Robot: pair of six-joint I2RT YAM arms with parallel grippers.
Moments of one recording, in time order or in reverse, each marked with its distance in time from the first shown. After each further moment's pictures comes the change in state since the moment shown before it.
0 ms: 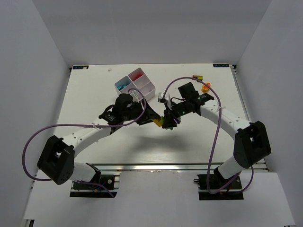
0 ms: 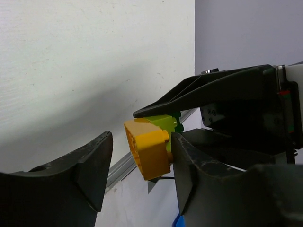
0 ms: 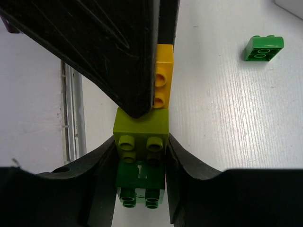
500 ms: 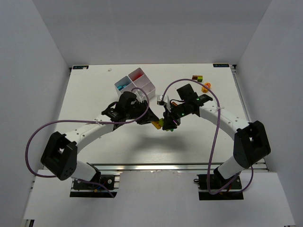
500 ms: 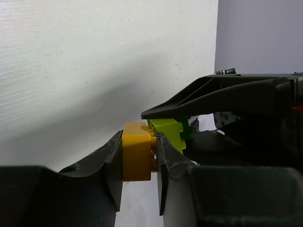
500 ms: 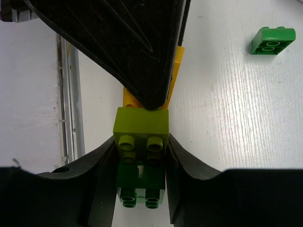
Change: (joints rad) left arm -0.014 0.056 0.073 -0.119 0.000 0.076; right arm 0.016 0.003 -0.016 -0.014 0.031 -0.024
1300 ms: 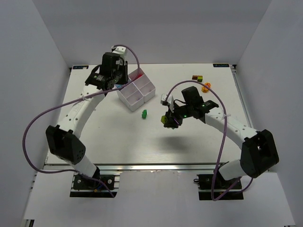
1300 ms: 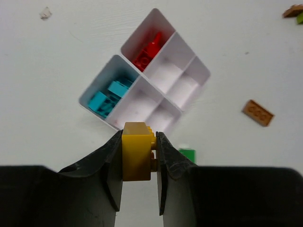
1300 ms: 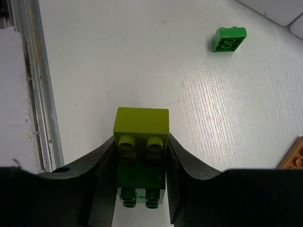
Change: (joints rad) left arm 0.231 0.172 0.698 -0.475 -0.527 0.689; right arm -0.005 -0.122 -0.122 0.175 0.108 0.077
